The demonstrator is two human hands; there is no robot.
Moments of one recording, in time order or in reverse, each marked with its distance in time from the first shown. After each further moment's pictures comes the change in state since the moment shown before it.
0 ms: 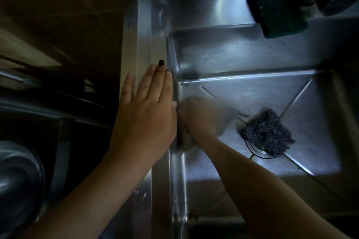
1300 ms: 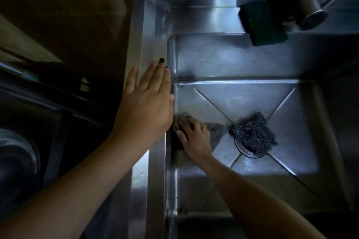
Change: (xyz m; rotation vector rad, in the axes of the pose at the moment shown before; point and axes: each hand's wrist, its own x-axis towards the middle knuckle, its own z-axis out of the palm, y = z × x) left_hand 0.000 -0.002 0.001 0.015 0.038 0.007; right_hand -0.065 0.014 -0.002 0.148 -0.146 -0.080
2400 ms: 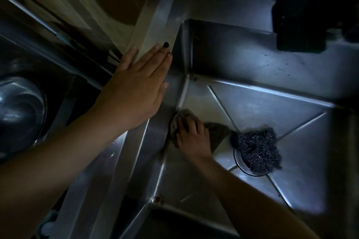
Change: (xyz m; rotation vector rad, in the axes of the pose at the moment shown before) left_hand 0.001 0.003 -0.003 0.081 -0.123 -0.069; right_hand 0.006 0.030 0.015 -0.297 0.197 -0.410
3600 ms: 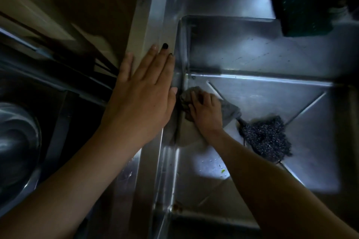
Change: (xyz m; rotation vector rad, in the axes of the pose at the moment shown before) left_hand -0.004 -0.002 0.005 0.017 0.082 0.012; right_hand 0.068 0.023 -0.011 -0.023 0.073 0.144
